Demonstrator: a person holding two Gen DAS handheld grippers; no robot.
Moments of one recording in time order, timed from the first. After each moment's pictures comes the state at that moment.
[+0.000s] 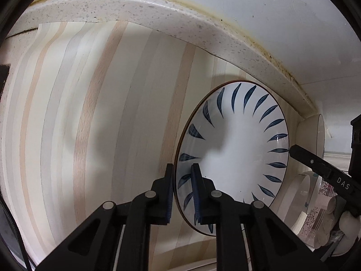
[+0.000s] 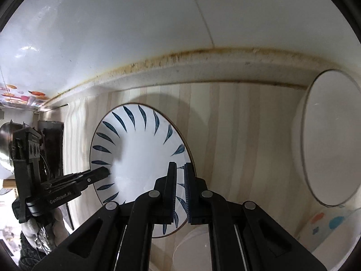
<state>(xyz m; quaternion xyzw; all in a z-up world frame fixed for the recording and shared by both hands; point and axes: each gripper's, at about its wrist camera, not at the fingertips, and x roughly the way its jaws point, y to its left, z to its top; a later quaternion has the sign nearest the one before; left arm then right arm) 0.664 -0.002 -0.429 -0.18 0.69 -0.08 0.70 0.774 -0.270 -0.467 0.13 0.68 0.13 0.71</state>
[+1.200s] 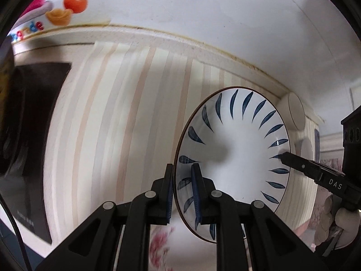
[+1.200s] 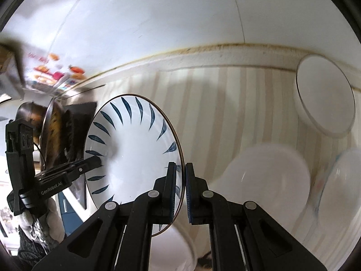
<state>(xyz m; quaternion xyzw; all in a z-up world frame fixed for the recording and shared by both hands) 0.553 0.023 -0.327 -0.13 0.64 -0.07 0.75 0.688 -0.246 -0.401 0.15 0.65 0.19 0.73</state>
